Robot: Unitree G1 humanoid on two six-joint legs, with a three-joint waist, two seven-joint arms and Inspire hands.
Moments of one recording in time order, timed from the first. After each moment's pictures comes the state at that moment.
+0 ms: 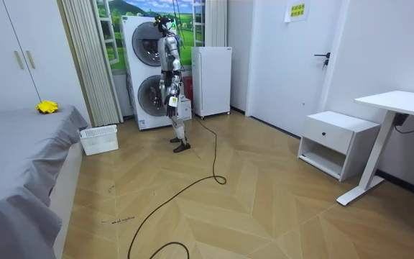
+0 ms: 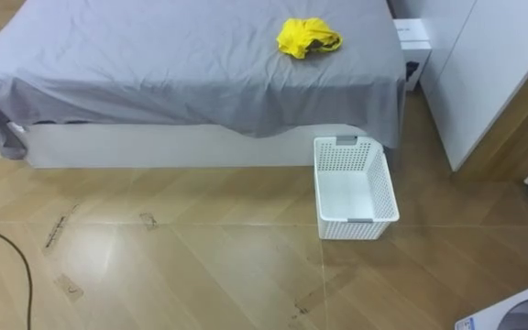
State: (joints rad) left arm 0.17 0.14 -0.04 1.14 -0.30 -0.11 0.05; right arm 0.11 -0.19 0.12 1.24 0.47 -0.04 0.07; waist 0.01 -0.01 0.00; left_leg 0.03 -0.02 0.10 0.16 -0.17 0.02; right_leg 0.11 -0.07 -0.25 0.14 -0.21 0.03
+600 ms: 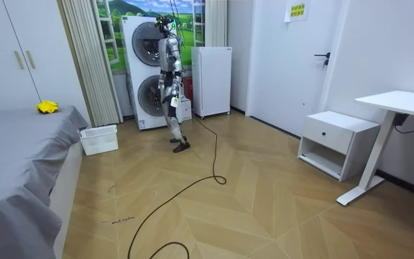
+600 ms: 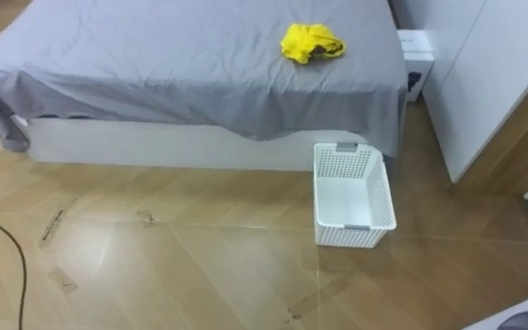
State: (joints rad) left arm 0.19 0.15 0.08 1.12 -0.42 -0.13 0.02; right arm 0.10 -0.20 0.09 1.24 0.48 -0.04 0.09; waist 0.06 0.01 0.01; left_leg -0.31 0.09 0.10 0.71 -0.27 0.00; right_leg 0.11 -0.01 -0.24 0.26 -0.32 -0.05
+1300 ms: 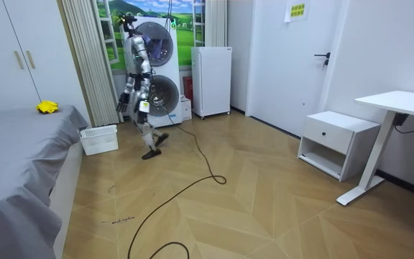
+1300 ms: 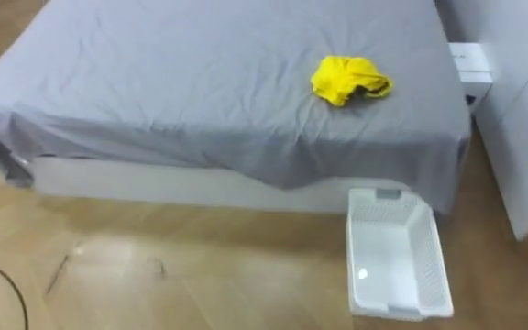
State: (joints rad) left arm 0.16 0.15 0.03 1.11 -0.30 -0.13 0.14; right arm 0.08 -0.19 0.09 1.09 0.43 -0.11 0.06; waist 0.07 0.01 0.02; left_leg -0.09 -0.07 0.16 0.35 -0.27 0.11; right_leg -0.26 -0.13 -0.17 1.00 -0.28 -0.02
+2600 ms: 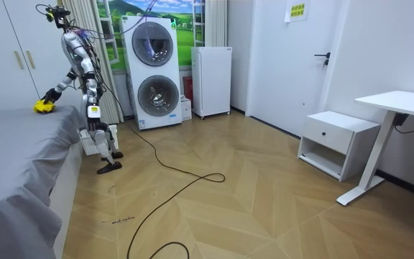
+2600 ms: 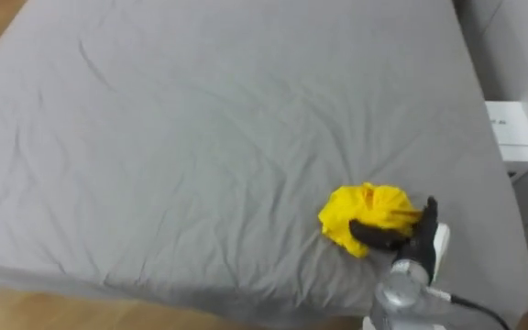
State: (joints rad) left arm 0.22 0.16 -0.01 1.10 -0.34 -0.09 0.07; right arm -0.19 -0.21 0.05 0.87 0.23 -0.16 -0.53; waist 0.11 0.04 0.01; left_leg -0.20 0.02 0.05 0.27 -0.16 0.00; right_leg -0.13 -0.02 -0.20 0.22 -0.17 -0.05
